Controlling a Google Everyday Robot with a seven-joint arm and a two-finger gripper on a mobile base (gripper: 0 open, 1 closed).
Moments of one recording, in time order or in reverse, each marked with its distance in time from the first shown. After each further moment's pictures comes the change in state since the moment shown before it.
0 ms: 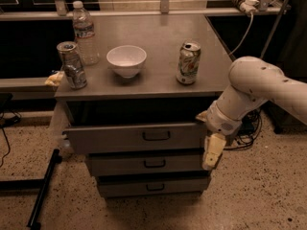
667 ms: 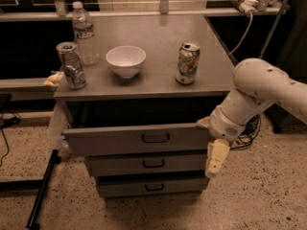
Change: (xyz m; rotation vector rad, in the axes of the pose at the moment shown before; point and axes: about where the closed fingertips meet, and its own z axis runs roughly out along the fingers) arm 0.004 0.034 -0.003 -0.084 -0.012 0.041
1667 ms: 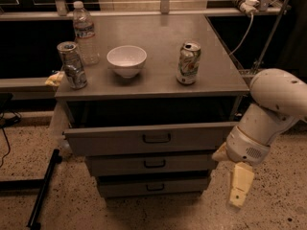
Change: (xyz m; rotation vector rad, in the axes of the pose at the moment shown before) arm 0.025 0.104 -0.013 -0.200 0.029 0.158
